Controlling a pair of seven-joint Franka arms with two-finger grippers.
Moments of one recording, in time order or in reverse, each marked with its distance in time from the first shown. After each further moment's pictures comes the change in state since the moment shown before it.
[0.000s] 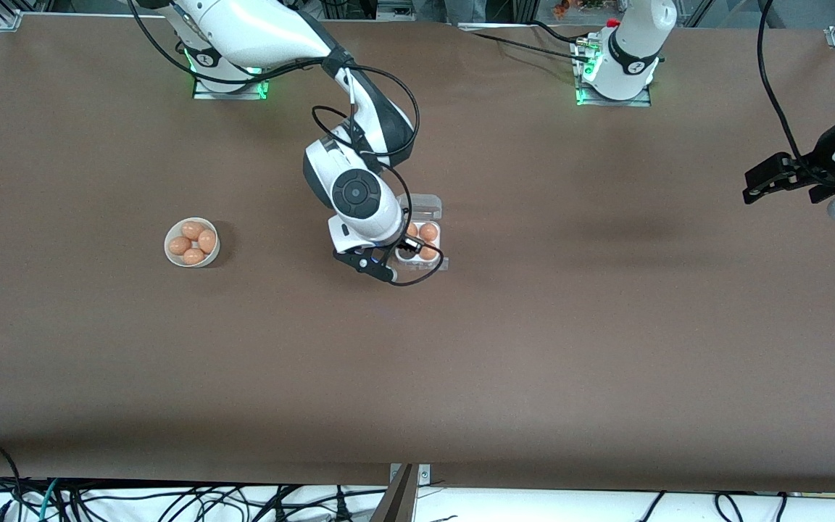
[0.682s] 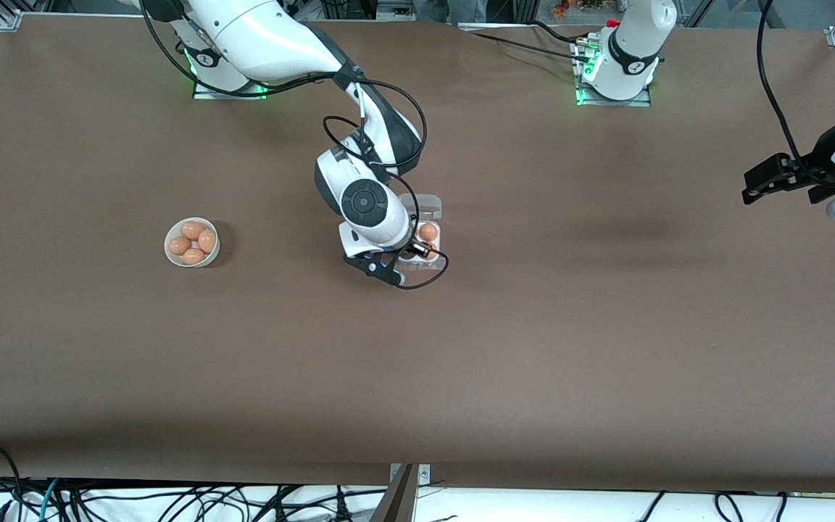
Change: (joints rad) left arm 0.001 0.002 0.000 0.000 0.000 -0.001 0.000; right arm 0.015 0.056 0.000 0.014 0.018 0.052 0.000
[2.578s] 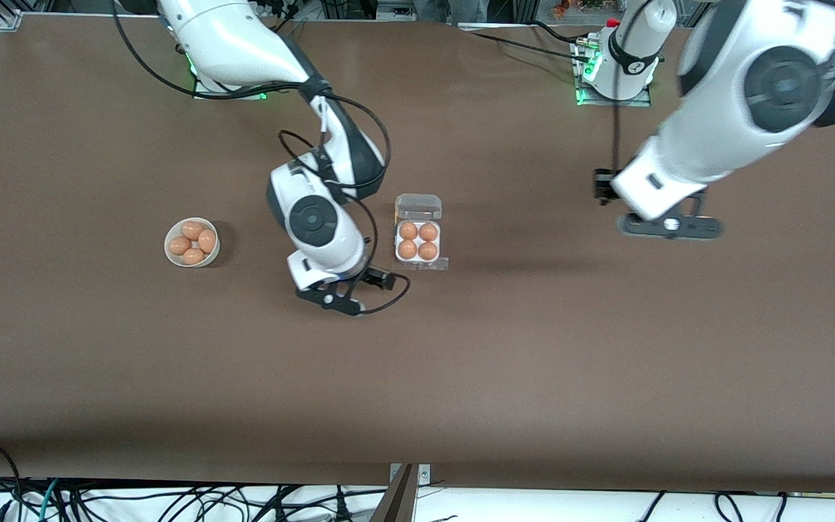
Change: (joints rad) left arm -0.355 0.159 -0.018 -0.004 -0.100 -0.015 -0.300; right arm -0.070 -0.063 -0.141 0.026 -0.060 -0.097 -0.318
